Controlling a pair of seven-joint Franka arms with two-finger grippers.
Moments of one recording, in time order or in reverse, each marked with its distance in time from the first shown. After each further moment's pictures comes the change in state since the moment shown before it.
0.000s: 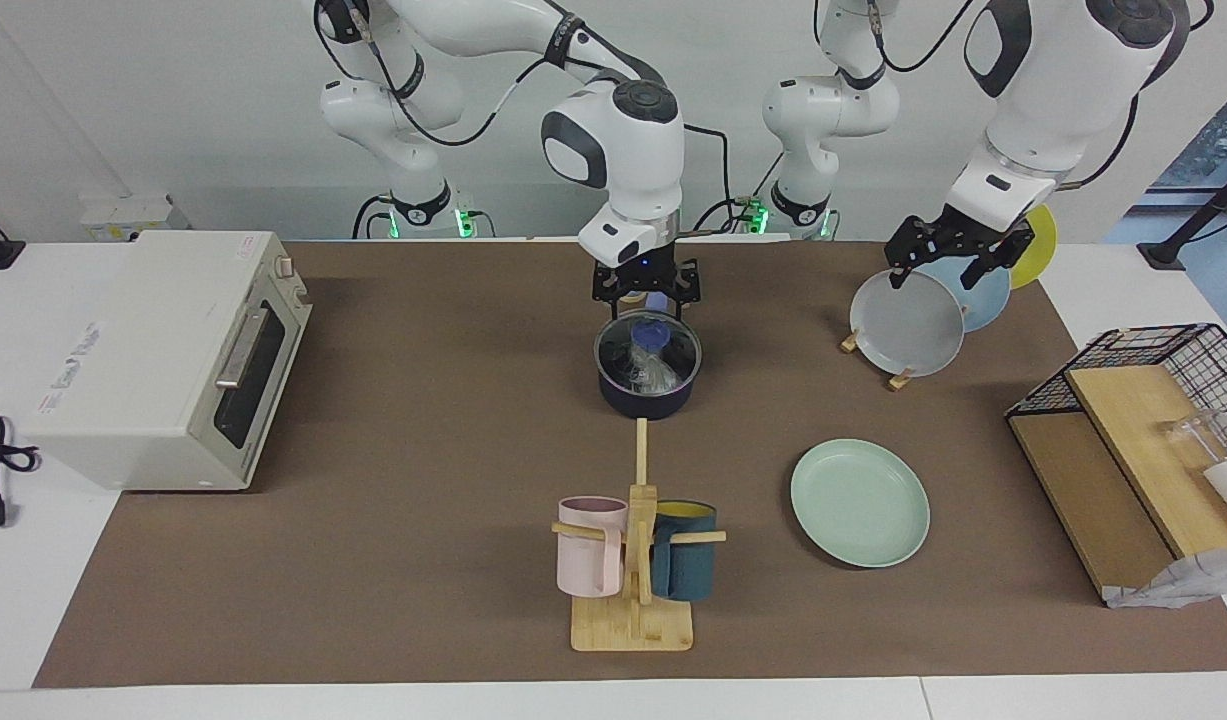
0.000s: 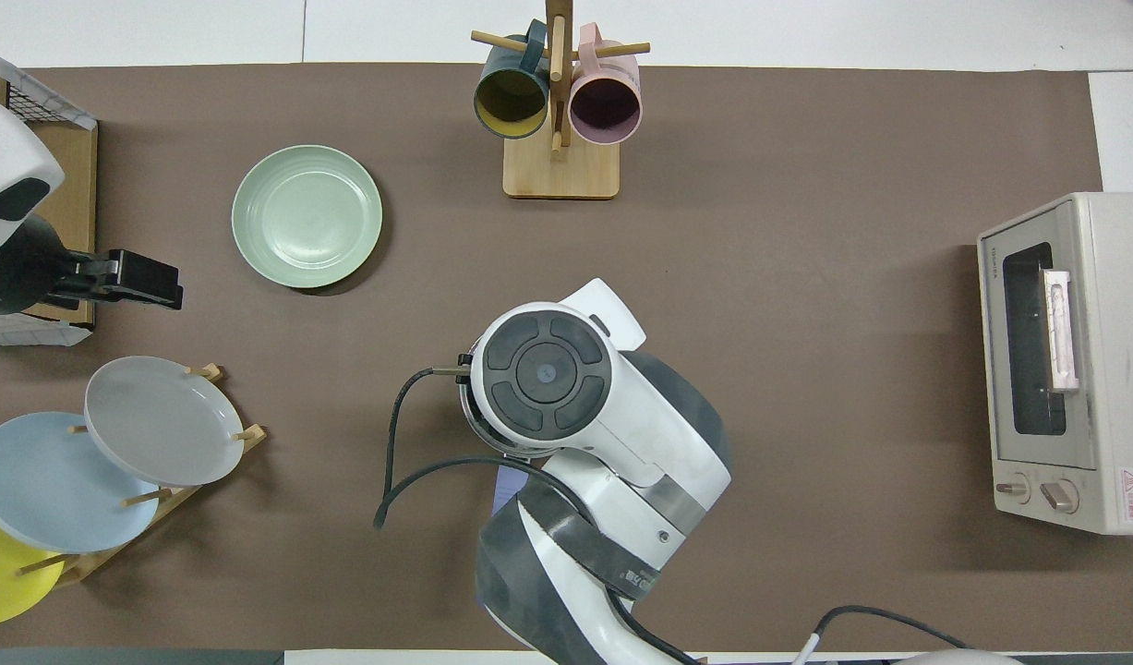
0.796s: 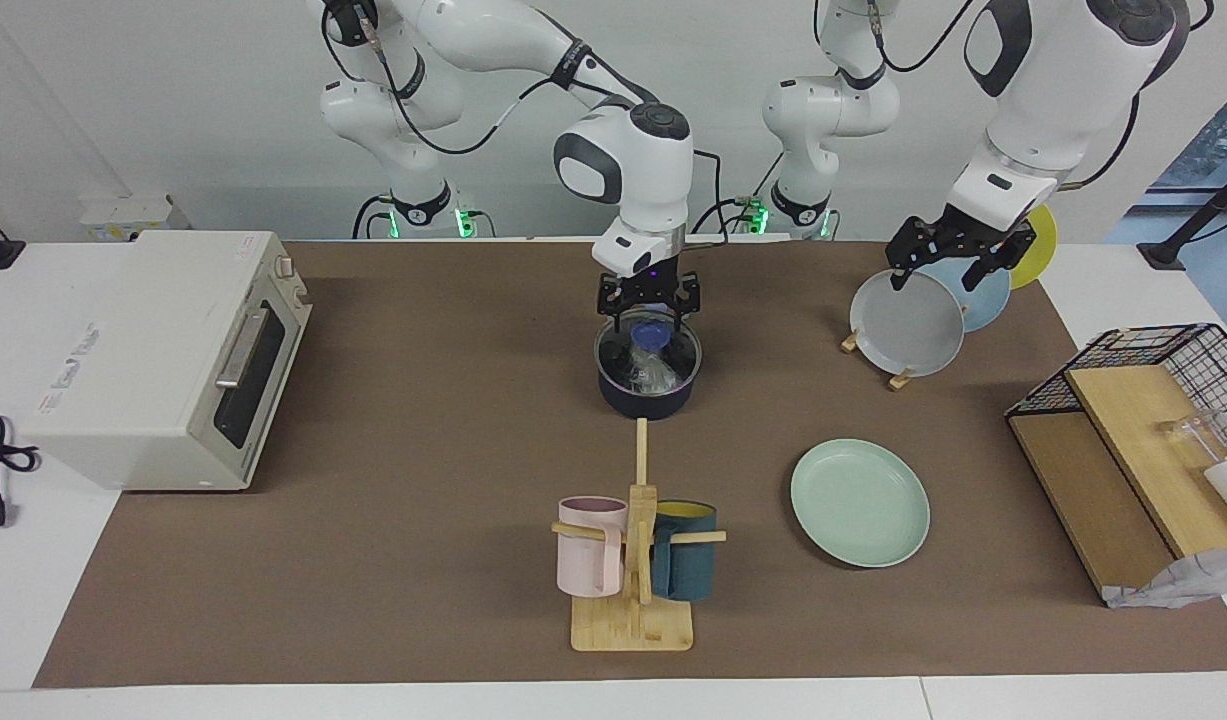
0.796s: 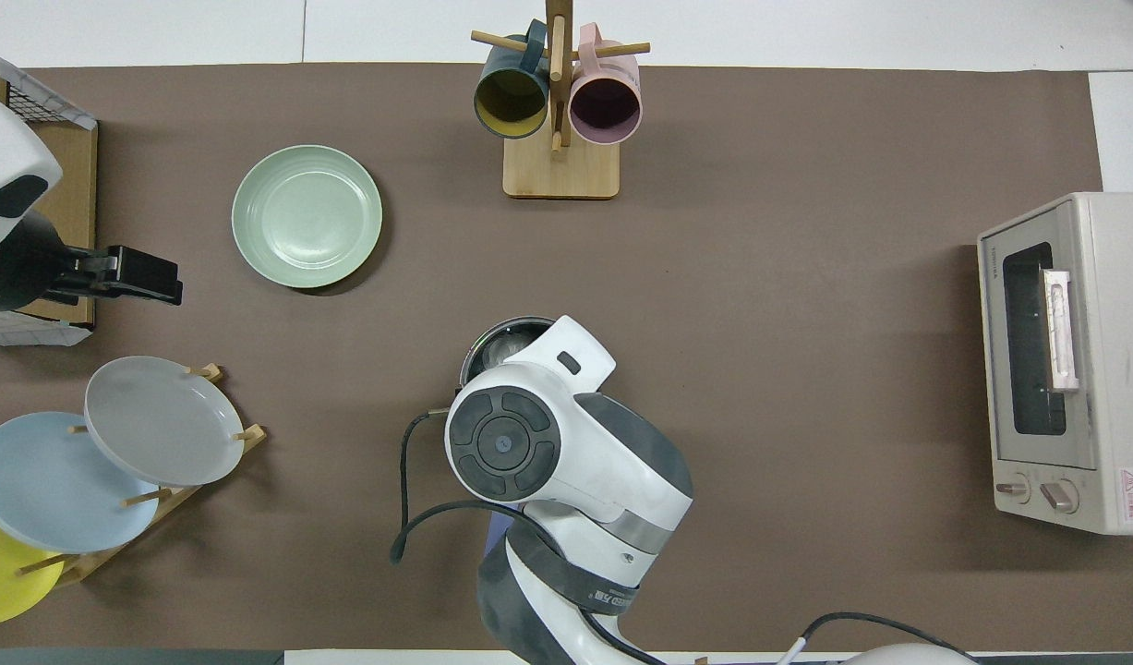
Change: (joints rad) left arm 0.000 0.000 0.000 0.000 0.000 0.015 0.001; right arm 0.018 0.013 -0.002 -0.079 -0.103 0.089 0.008
